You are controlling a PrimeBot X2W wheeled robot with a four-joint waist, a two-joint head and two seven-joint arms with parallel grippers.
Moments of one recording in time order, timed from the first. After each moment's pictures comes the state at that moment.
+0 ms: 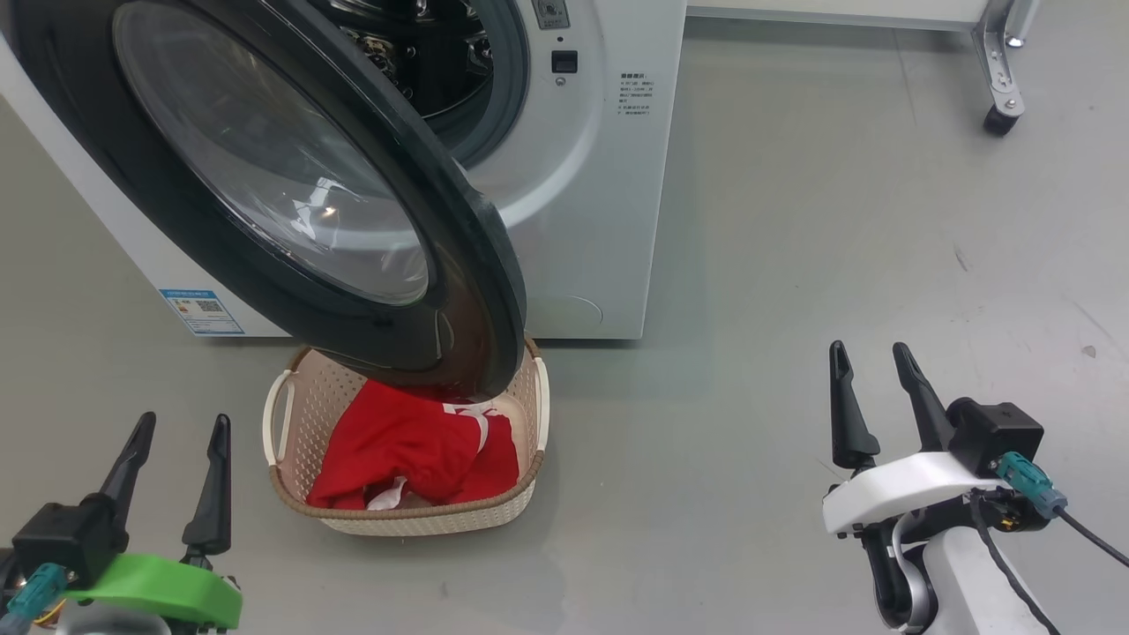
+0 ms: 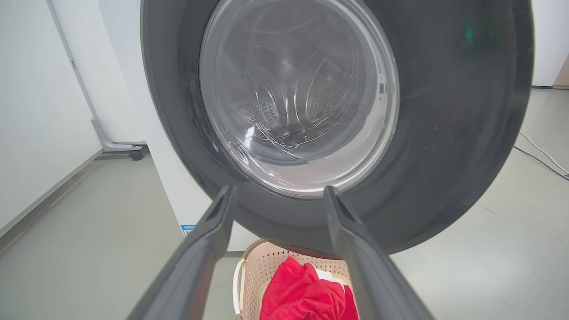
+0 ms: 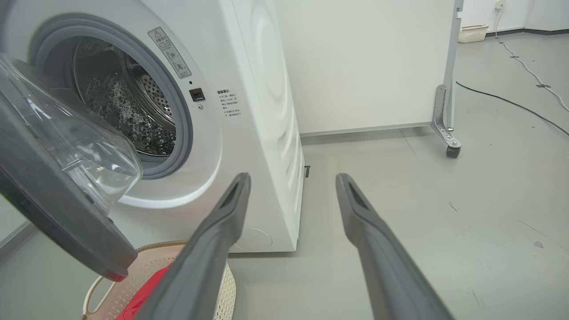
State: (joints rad) left arm -0.04 0.23 -0.06 0.23 -0.39 -0.10 -0.26; right arm -0.15 -0.05 0.16 0.33 0.39 0.09 -0.26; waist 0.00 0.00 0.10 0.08
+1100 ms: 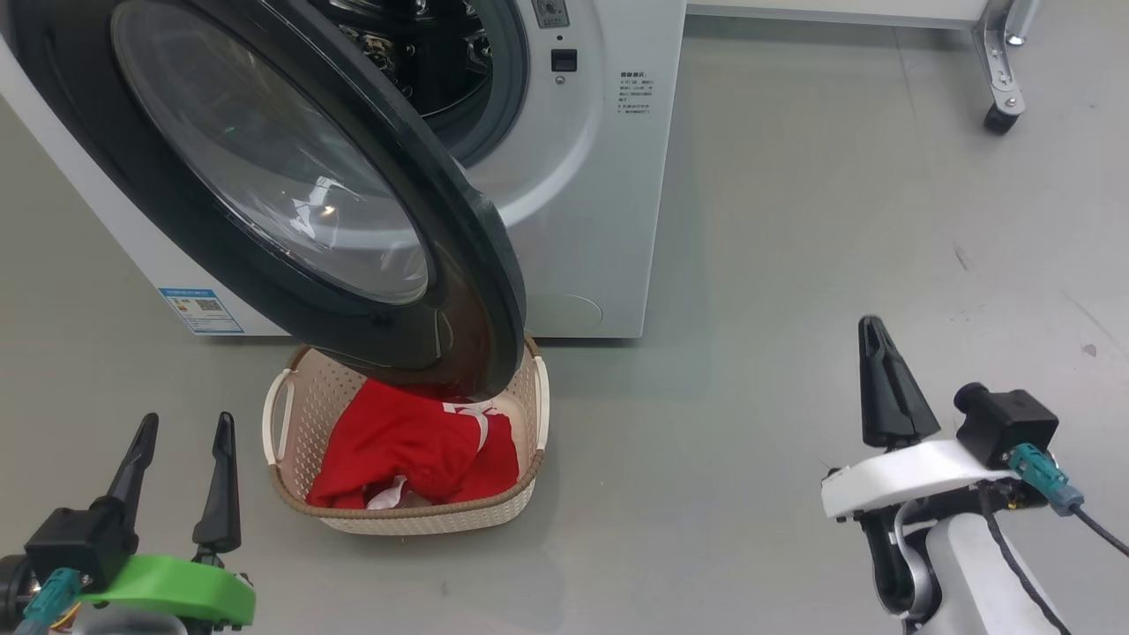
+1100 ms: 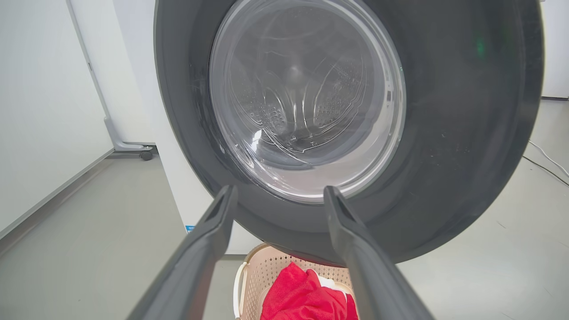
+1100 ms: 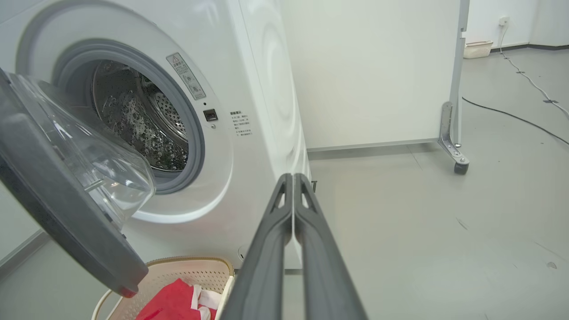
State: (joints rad) left arm -0.04 0.13 0.03 0.22 -0.30 -0.12 -0.26; right arm -0.14 -0.05 0.17 0.26 0.39 0.09 -0.26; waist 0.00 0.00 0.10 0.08
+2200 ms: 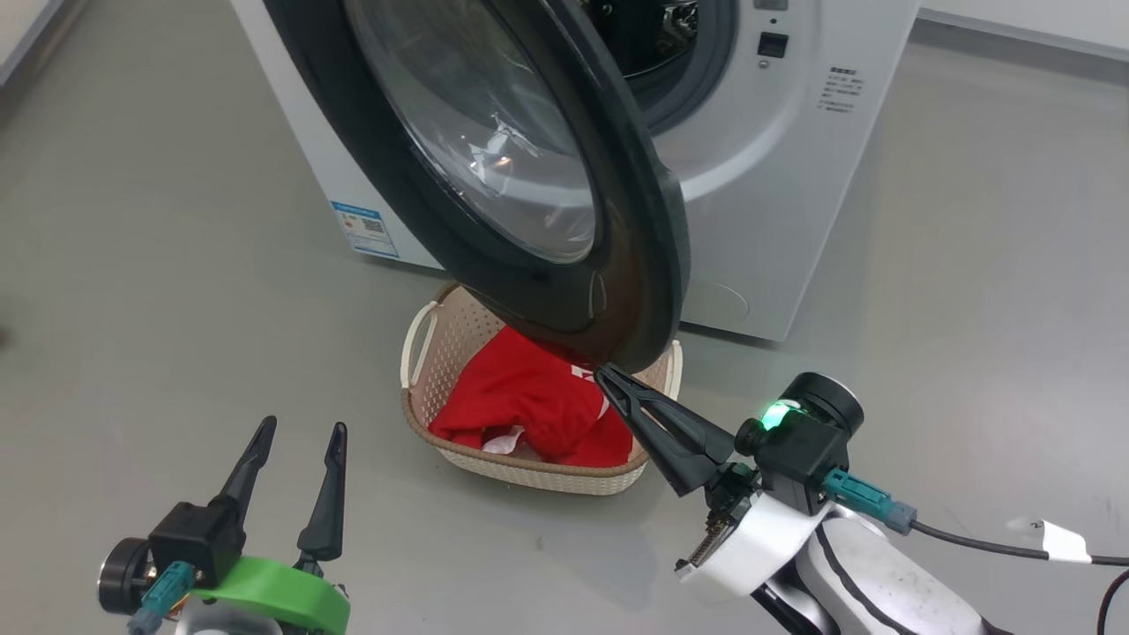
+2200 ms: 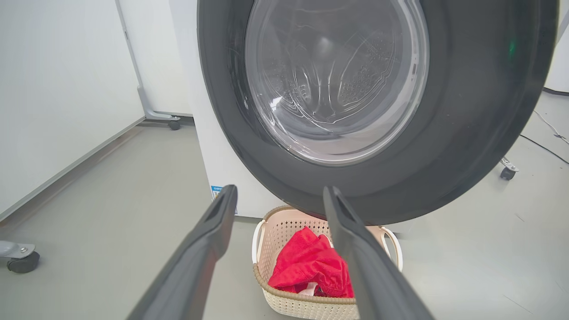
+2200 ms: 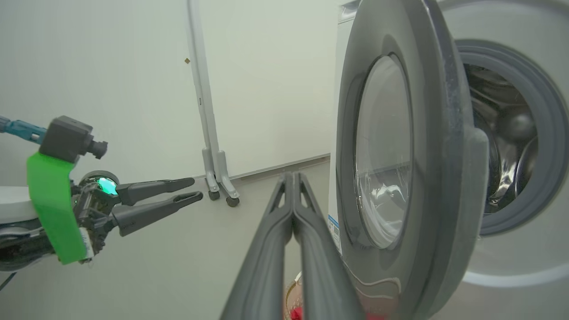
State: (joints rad) left arm -0.04 0.06 -0.10 0.24 -0.26 -0.12 -0.26; right arm -0.28 -0.19 0.73 0.05 0.40 0.12 -0.26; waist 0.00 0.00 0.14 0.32
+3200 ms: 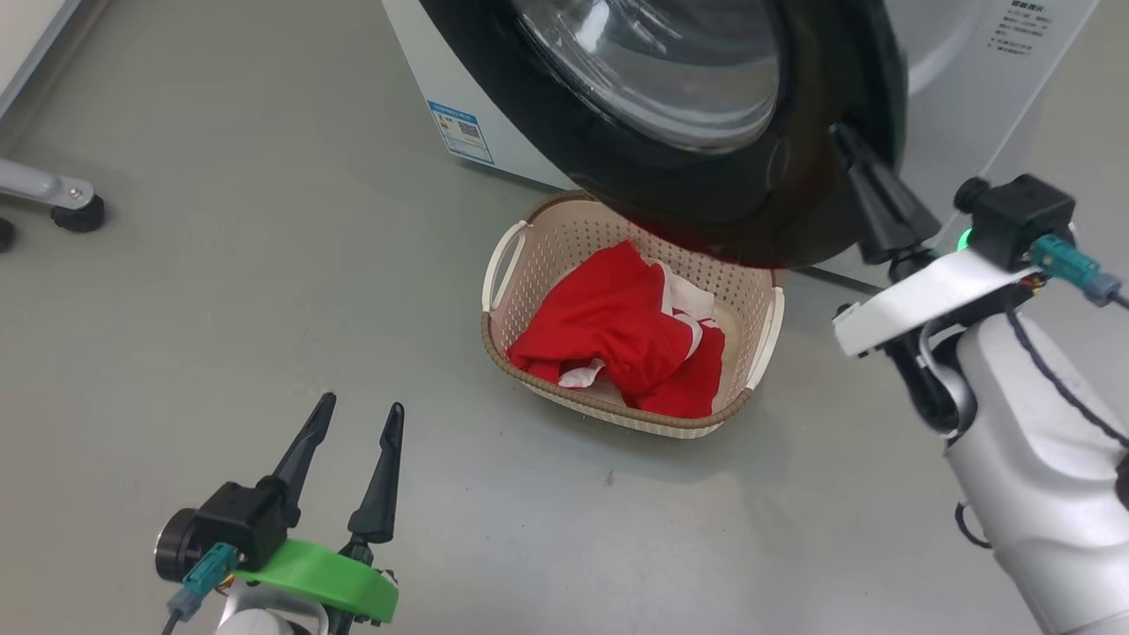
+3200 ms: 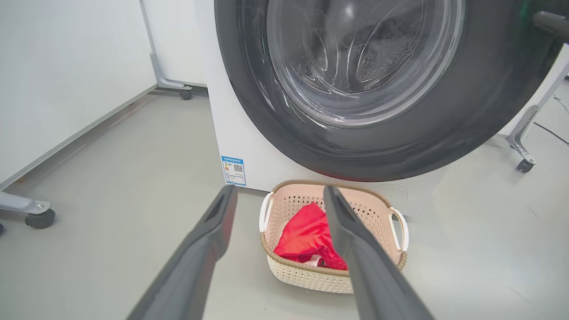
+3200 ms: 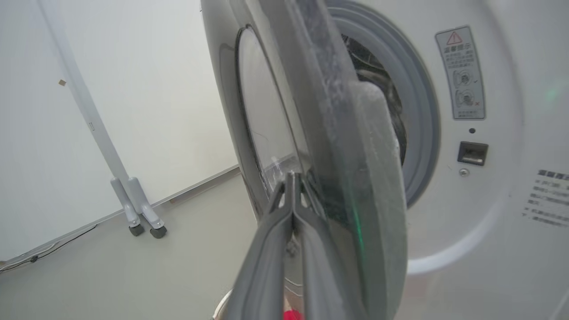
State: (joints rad) left arm -0.07 0.04 -0.20 0.20 -0.32 -0.12 -0.26; right arm -0.55 -0.23 0.40 0.38 0.49 0.10 -0.26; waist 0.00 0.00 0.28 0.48
